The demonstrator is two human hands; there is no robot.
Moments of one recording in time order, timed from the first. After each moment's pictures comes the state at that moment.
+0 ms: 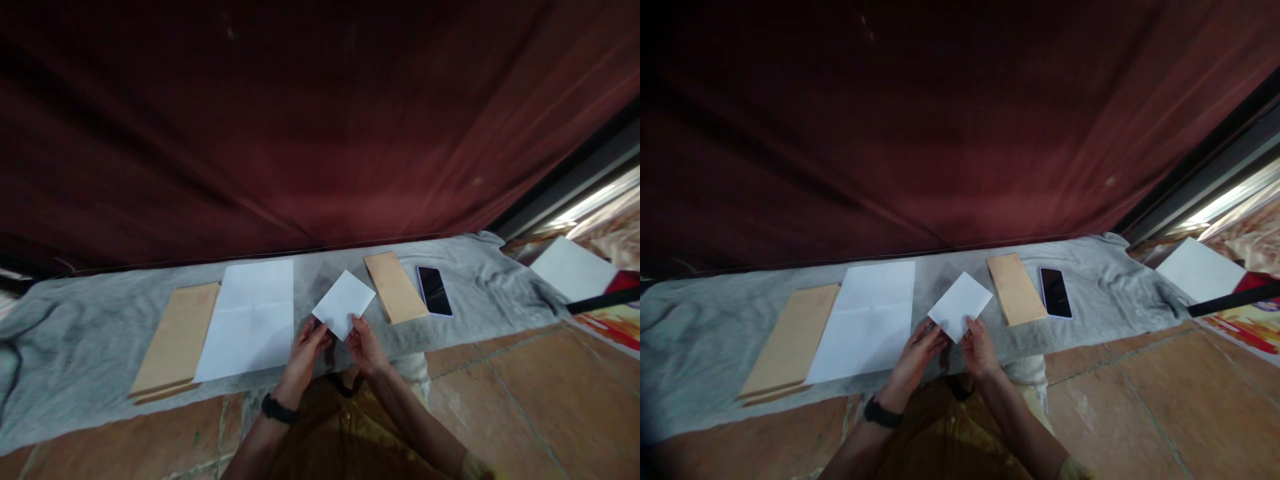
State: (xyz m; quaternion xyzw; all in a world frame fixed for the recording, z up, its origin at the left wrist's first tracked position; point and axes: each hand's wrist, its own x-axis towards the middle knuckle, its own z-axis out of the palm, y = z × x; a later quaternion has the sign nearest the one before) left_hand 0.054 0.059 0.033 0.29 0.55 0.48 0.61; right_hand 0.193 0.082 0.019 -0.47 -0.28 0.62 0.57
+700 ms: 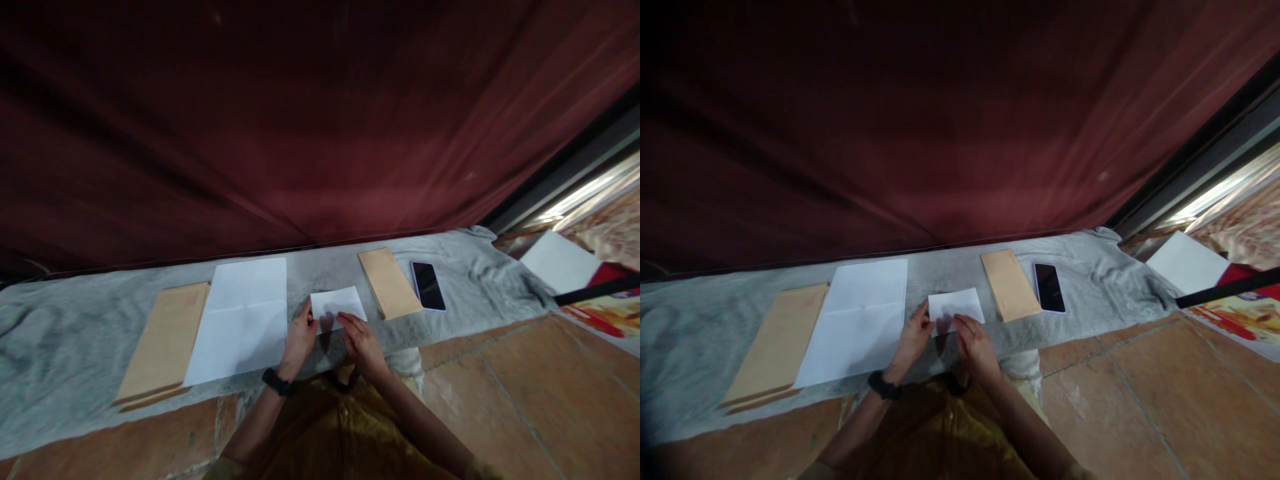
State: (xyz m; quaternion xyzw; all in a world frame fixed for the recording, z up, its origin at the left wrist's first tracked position) left_hand 0.041 0.102 0.018 0.54 0.66 0.32 0.40; right_hand 0.233 0.067 0.010 -0.50 -0.77 0.23 0.32
